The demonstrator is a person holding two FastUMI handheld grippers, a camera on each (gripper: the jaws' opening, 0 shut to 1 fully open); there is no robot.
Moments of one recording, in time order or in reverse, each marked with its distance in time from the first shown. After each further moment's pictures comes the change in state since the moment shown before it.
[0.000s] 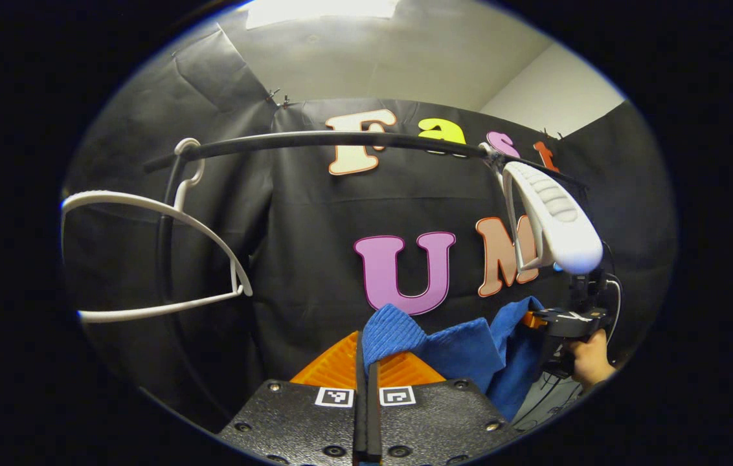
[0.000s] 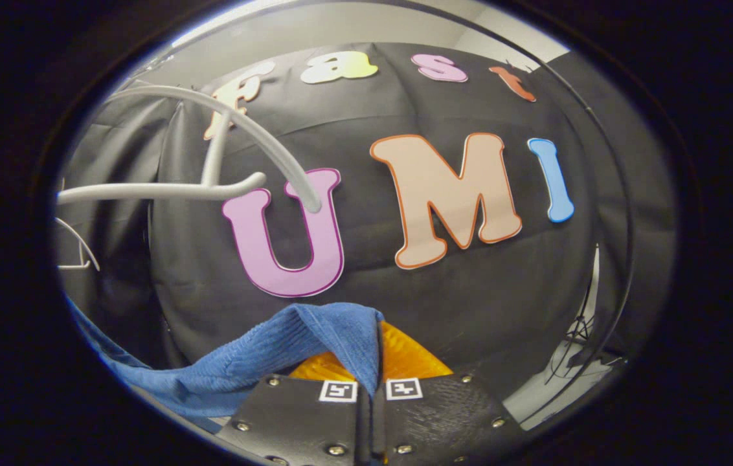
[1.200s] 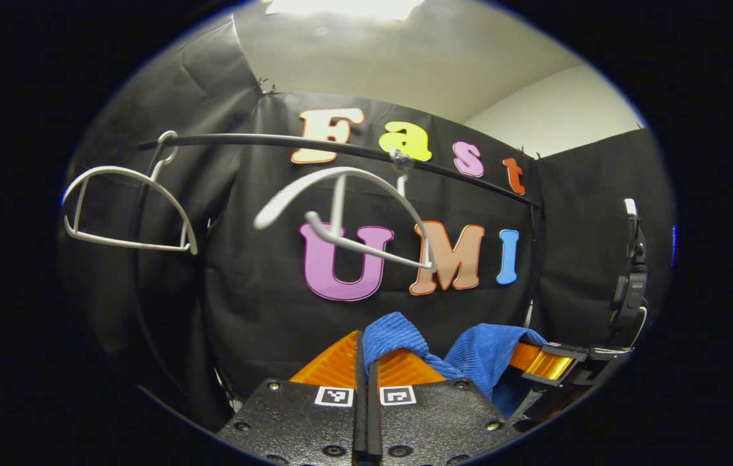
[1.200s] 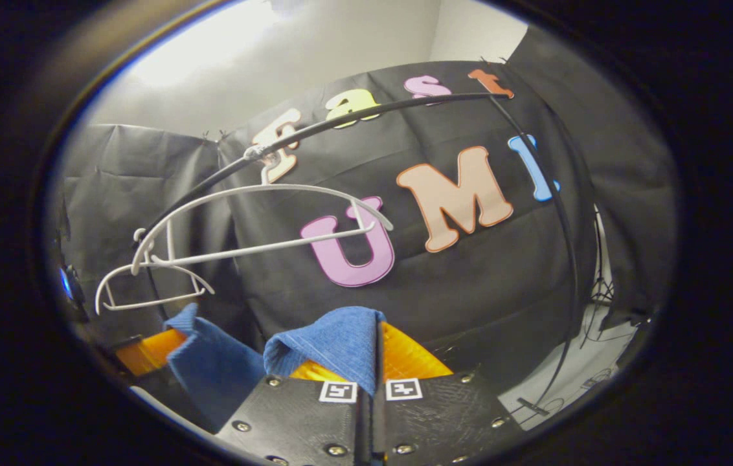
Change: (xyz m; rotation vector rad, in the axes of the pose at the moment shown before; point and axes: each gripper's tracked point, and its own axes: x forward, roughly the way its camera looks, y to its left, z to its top) left arm -0.060 -0.145 -0.001 -0.129 0.025 -0.156; right arm -0.249 0.041 0.023 0.169 0.017 0.185
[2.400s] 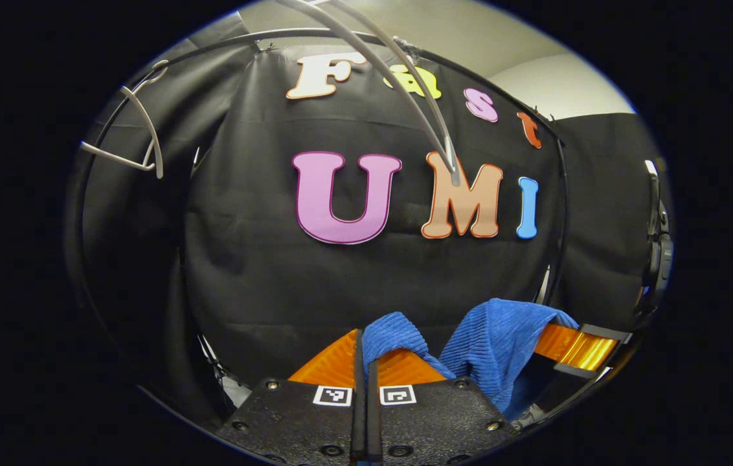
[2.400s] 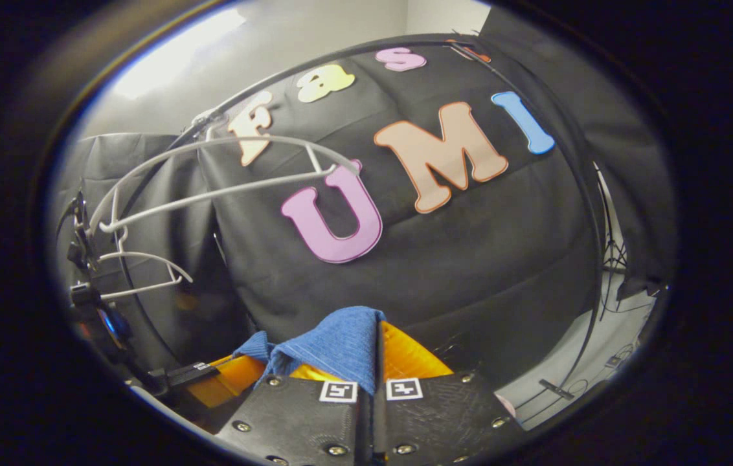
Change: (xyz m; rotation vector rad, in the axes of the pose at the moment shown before) left arm 0.078 0.014 -0.151 -0.018 0.204 0.051; right arm 0.072 -0.051 -0.103 0.089 0.103 -0.011
